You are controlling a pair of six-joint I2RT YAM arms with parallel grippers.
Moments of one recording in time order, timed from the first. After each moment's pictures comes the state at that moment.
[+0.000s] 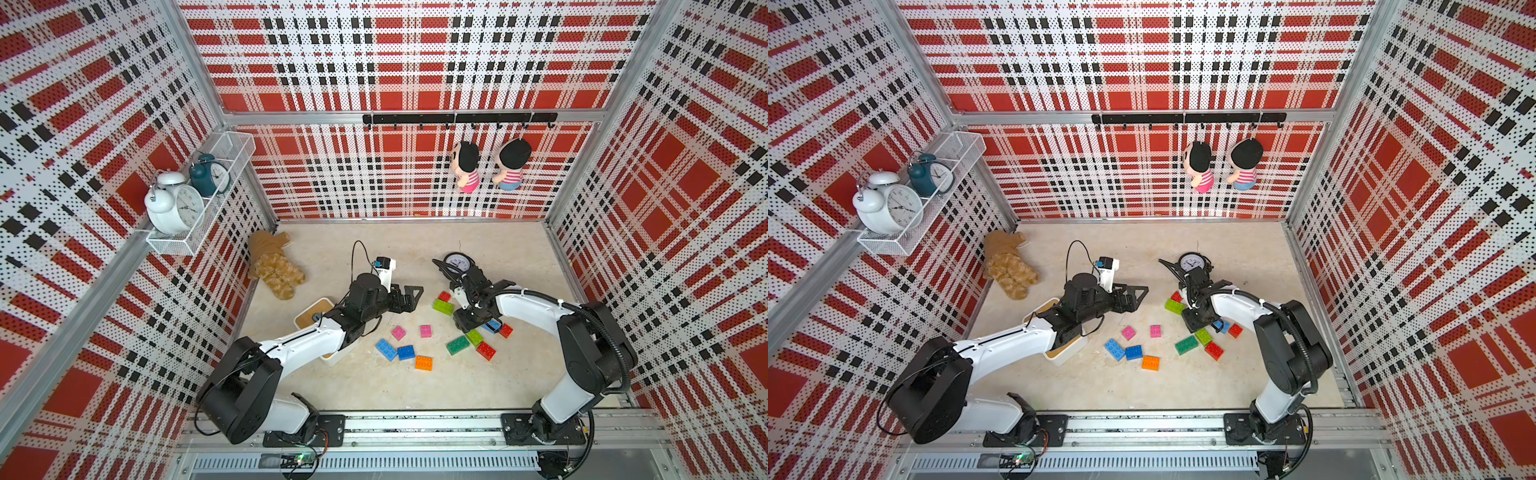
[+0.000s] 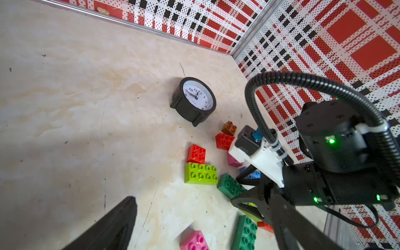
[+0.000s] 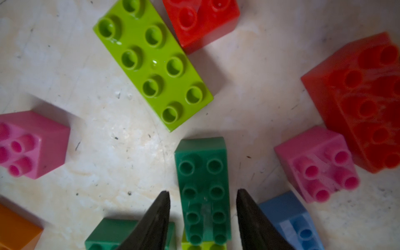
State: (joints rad) left arm -0.62 1.41 0.69 0.33 0.21 -0.52; right arm 0.49 1.67 0.98 -0.61 -0.05 0.01
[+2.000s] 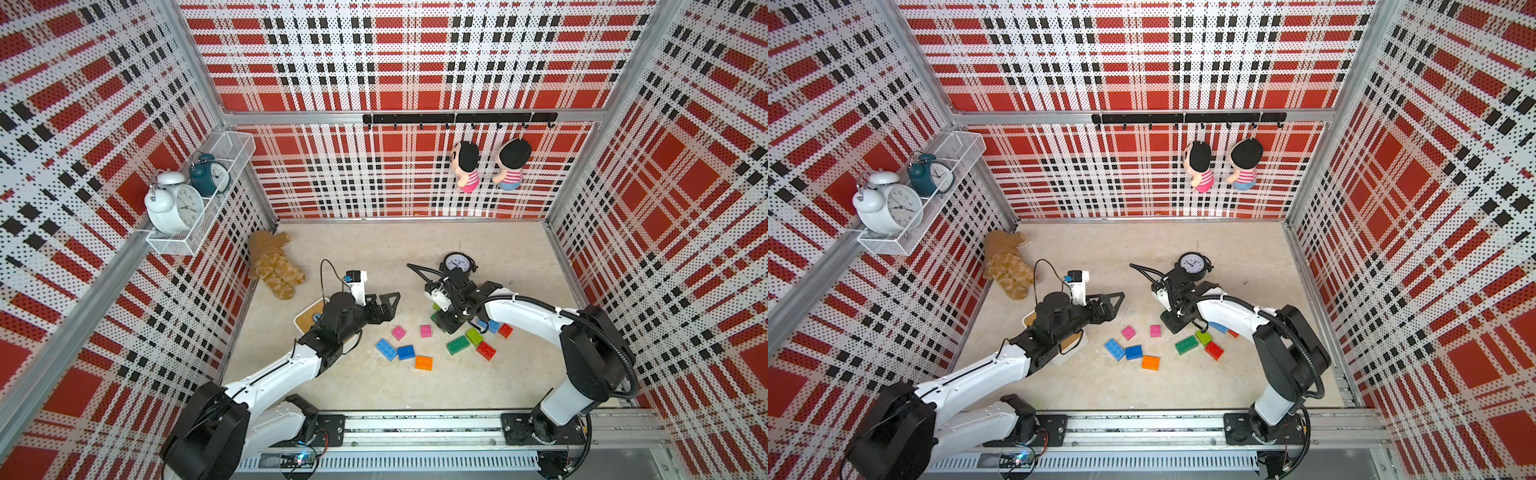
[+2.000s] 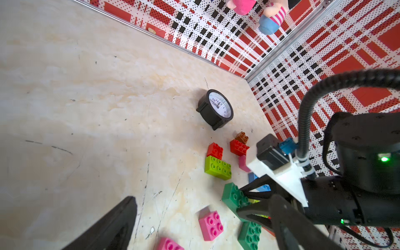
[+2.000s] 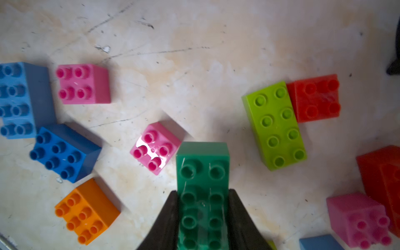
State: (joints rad) left arm -0.53 1.10 0.43 0.34 0.13 -0.63; right arm 0.67 1.64 1.07 -0.59 -0.11 -0.09
